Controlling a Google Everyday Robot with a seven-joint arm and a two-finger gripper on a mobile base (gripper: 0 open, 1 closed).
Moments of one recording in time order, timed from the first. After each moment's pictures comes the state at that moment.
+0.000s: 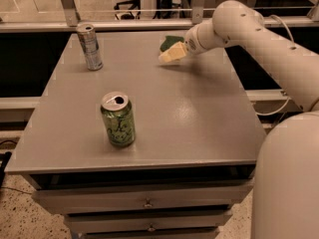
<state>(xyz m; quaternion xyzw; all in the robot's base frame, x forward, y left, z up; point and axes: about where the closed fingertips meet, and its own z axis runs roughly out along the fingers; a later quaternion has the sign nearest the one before) 0.817 -0.097 0.851 -0.33 0.83 0.11 0.44</state>
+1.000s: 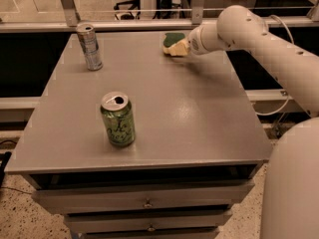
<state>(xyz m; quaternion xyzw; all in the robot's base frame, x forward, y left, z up) 0.821 -0.104 0.856 -0.30 0.82 0.12 0.47</state>
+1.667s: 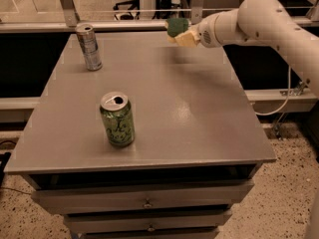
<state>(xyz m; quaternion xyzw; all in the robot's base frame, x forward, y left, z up) 0.781 -0.107 0.911 -0.34 0.78 0.13 0.51</state>
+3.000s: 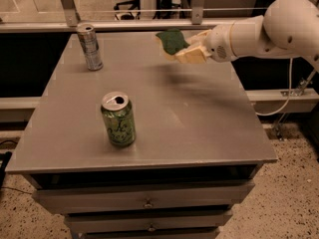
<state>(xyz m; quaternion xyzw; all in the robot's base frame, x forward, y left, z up) 0.682 -0.098 0.919 -0.45 0.72 0.17 0.49</state>
